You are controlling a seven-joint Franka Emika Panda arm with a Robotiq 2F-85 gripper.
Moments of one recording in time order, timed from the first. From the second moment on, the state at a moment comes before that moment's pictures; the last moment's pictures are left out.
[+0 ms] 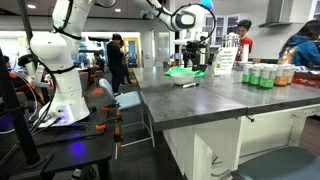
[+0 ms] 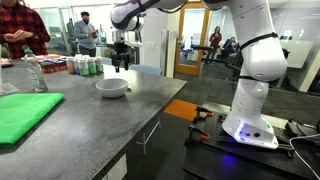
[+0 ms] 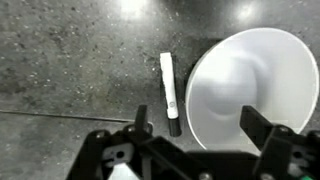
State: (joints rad) arm -0.05 0.49 0.06 -1.58 0.08 2.02 -0.14
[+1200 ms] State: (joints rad) arm -0.03 0.56 0.09 -1.67 0.10 2.21 -0.21
